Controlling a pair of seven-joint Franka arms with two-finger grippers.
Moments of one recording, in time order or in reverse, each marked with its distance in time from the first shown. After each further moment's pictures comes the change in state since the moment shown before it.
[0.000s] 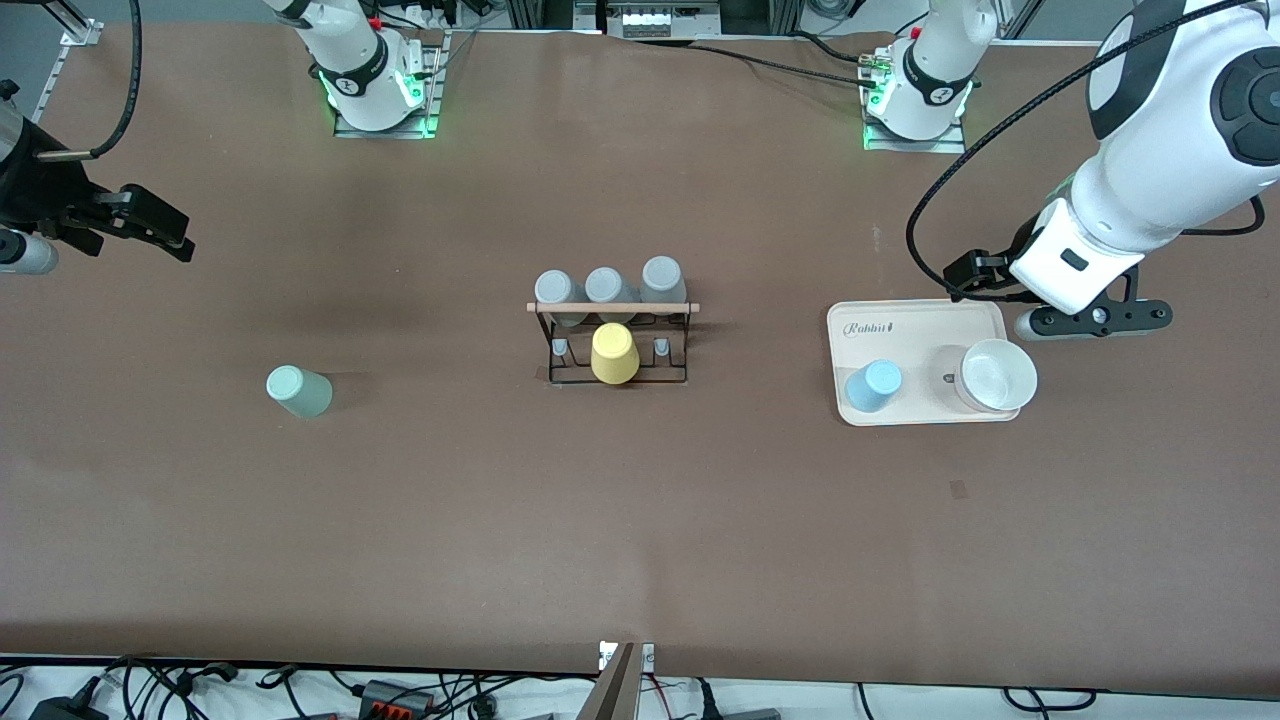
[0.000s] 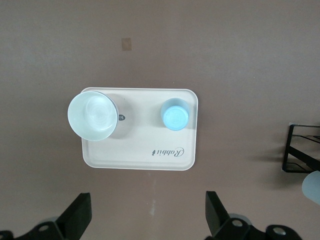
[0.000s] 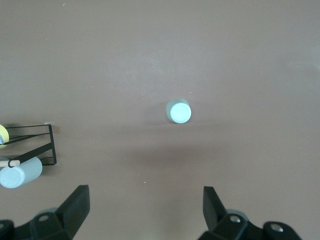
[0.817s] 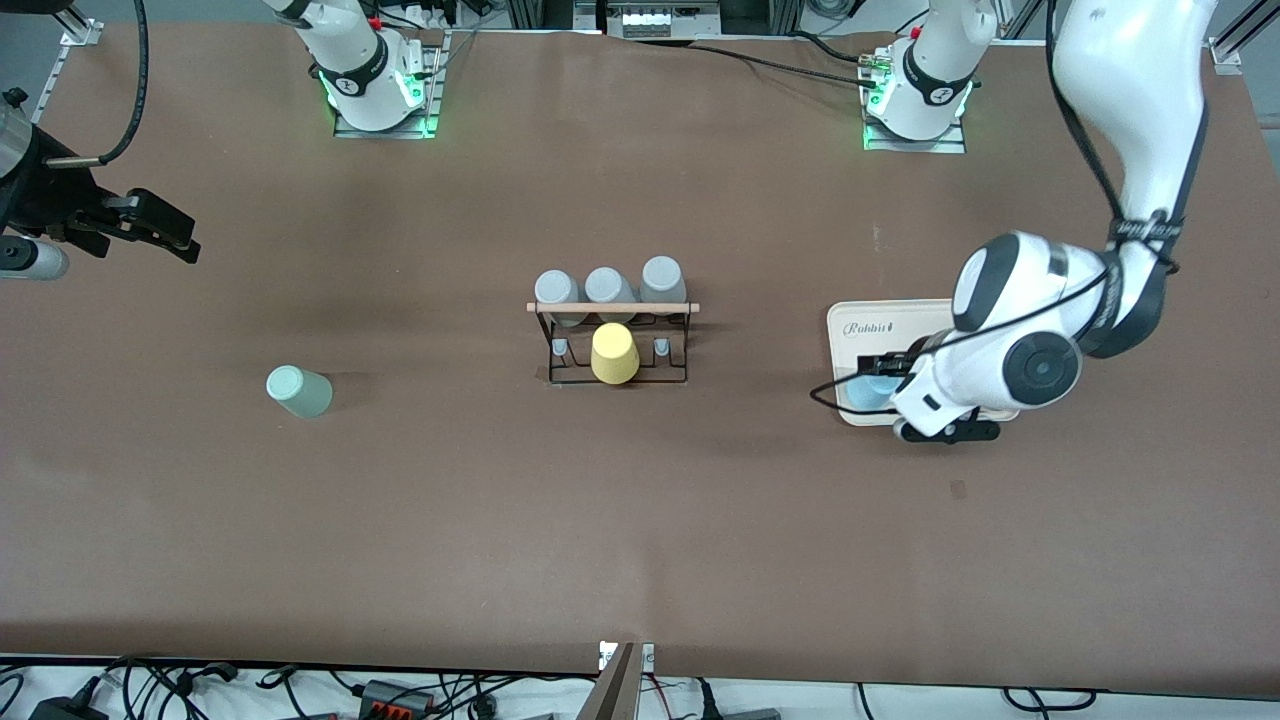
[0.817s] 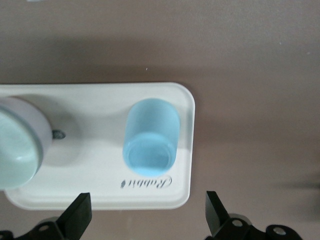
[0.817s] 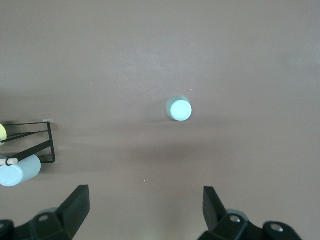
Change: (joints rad) left arm -0.034 0.418 0.000 -0.002 0.003 0.210 0.000; right arm 0.001 0.007 0.001 -0.008 0.000 -0.001 0.000
